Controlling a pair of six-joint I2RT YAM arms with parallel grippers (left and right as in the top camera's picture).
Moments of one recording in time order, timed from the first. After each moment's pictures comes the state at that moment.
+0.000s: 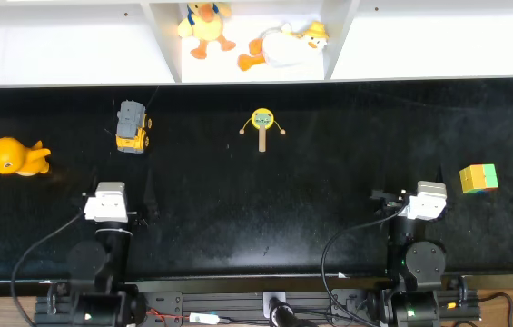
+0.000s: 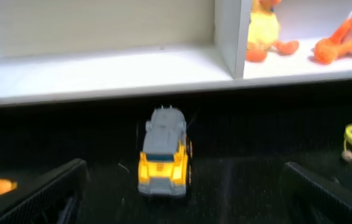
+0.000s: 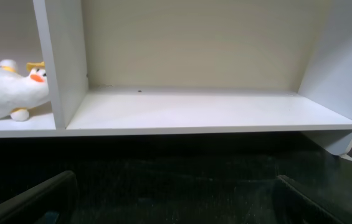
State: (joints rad) left arm -0.03 0.03 0.03 -0.11 -0.02 0.05; right arm 0.07 0.01 0.02 0.01 0.24 -0.05
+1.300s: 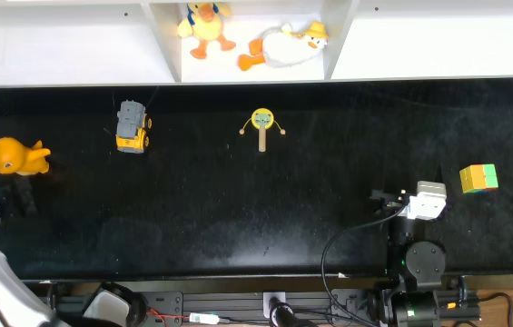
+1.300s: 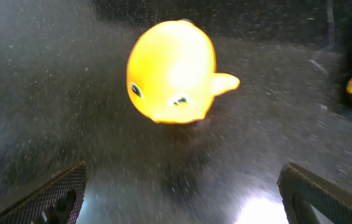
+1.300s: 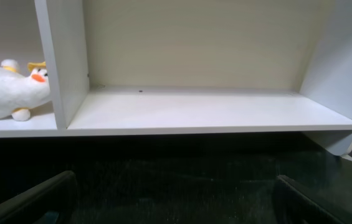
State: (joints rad) left arm 0.98 1.18 0.85 -0.62 0.42 0.63; right arm 0.07 0.01 0.02 0.01 0.24 -0.05
